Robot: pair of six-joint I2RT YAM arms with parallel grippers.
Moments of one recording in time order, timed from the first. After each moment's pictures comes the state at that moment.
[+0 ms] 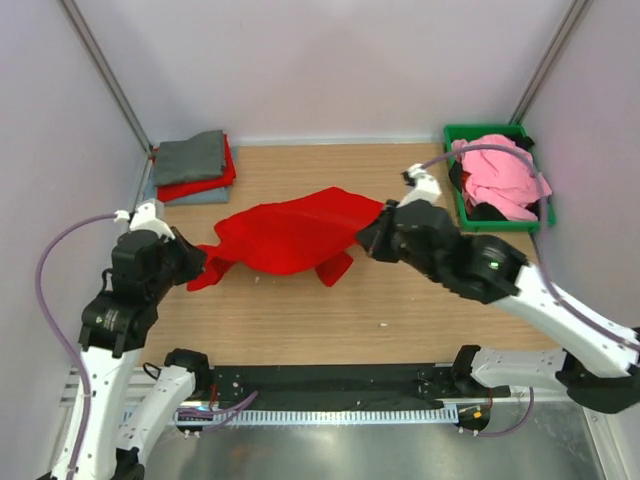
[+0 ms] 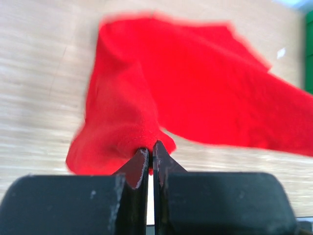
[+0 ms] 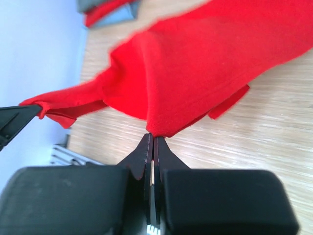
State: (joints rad) left arm -0.21 0.66 1.03 -0.91 -0.07 -0.50; right arm 1.01 1.14 1.38 -0.78 0.42 0.88
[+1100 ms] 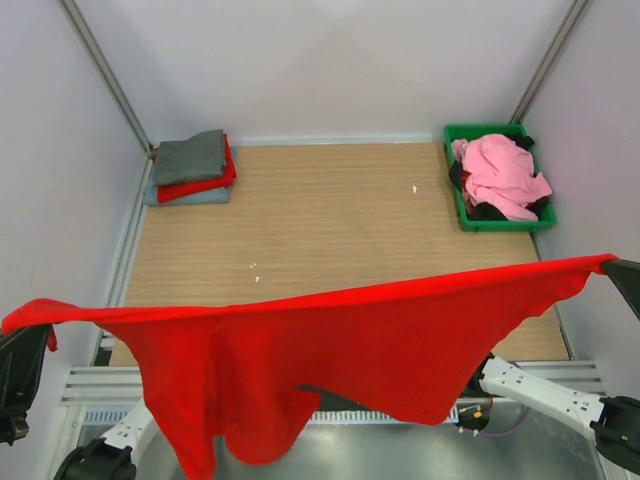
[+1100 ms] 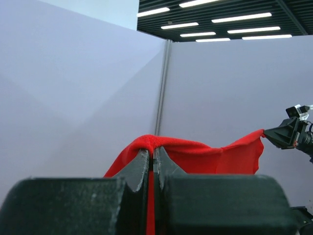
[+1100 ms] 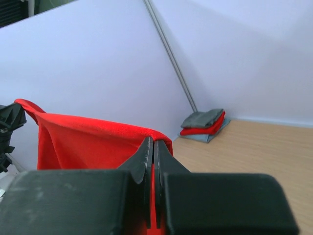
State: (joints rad) left arm -0.28 0.67 2.24 -0.90 0.28 -0.39; right arm 0.90 0.58 2.01 -1.05 0.20 0.44
